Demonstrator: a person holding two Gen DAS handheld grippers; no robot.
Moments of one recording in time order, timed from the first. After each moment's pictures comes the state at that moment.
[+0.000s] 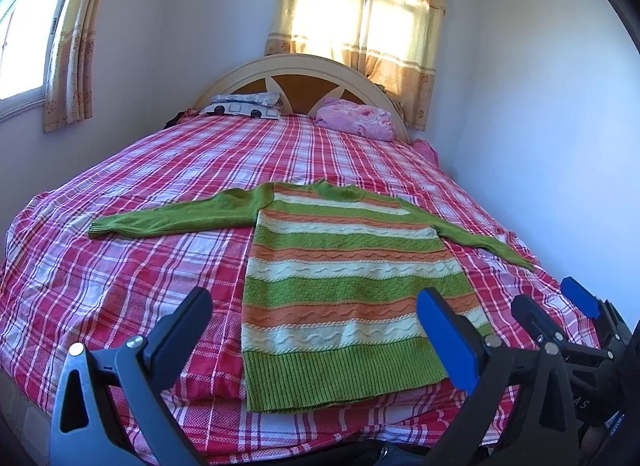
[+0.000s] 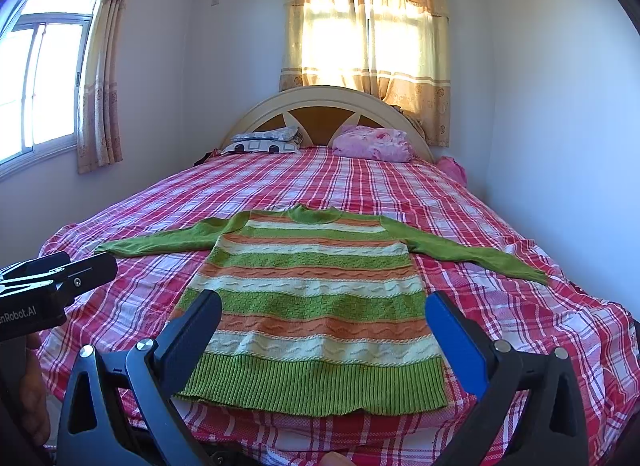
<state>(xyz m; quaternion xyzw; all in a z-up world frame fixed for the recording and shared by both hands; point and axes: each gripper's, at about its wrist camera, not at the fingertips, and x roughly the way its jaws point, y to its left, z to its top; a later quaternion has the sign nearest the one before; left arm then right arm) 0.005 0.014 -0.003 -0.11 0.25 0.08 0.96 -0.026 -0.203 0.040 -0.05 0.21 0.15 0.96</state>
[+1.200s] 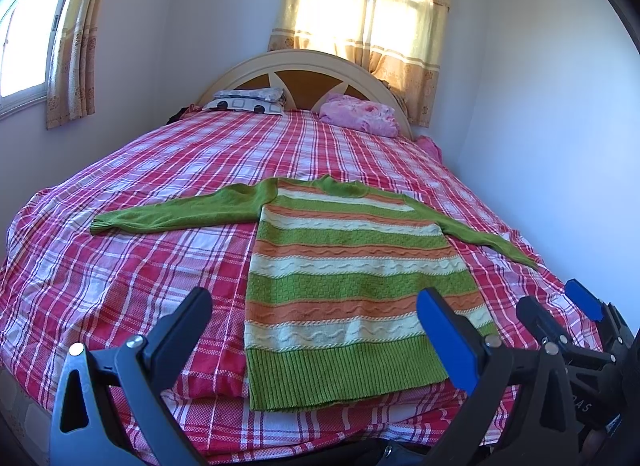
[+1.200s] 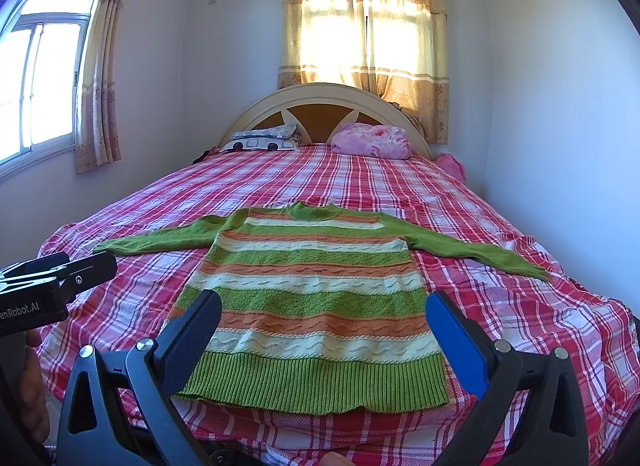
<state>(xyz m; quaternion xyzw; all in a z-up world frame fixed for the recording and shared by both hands) 0.005 0.019 -0.007 -0.12 0.26 0.08 0.96 -0.026 -0.205 0.040 -0.05 0.21 0.15 0.96</state>
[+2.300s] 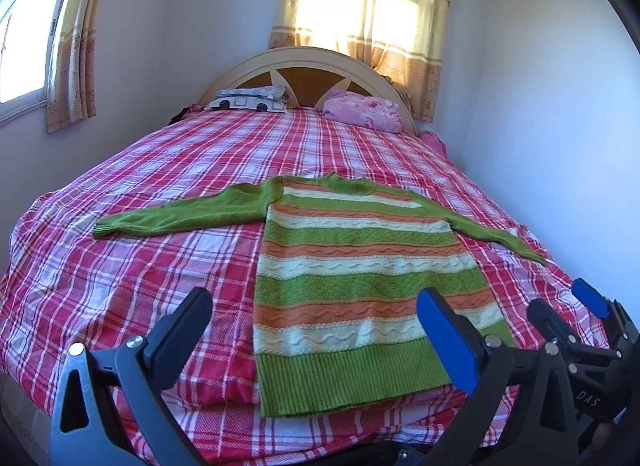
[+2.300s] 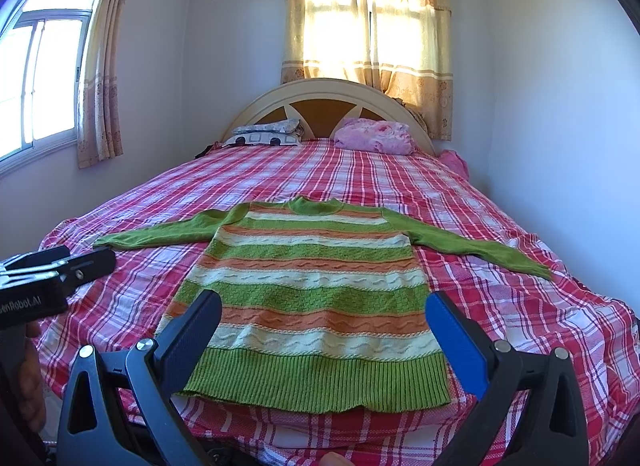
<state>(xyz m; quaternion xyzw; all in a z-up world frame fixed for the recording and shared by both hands) 0.010 0.028 -0.014 -0.11 0.26 0.09 0.95 -0.017 -0.205 0.032 -0.06 0.23 0.15 0.96</state>
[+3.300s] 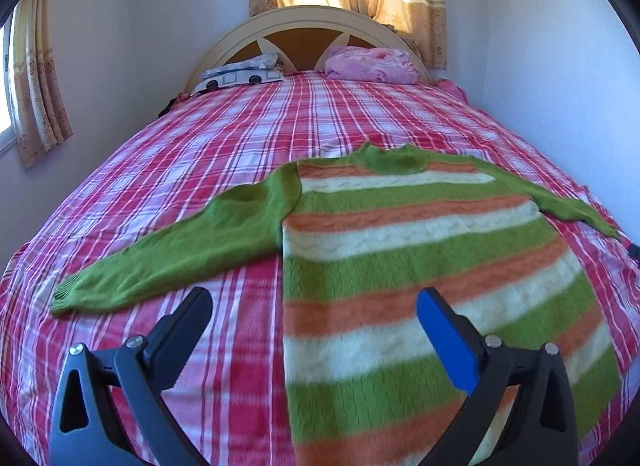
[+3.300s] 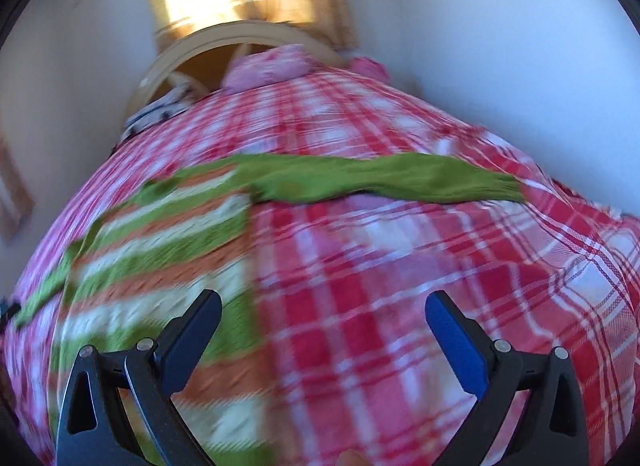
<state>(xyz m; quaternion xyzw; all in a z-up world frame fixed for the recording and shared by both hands) 0.204 0.077 -0.063 -0.02 0.34 0.10 0.93 0.214 -0.401 -0.043 0.10 0.37 0.01 0.93</state>
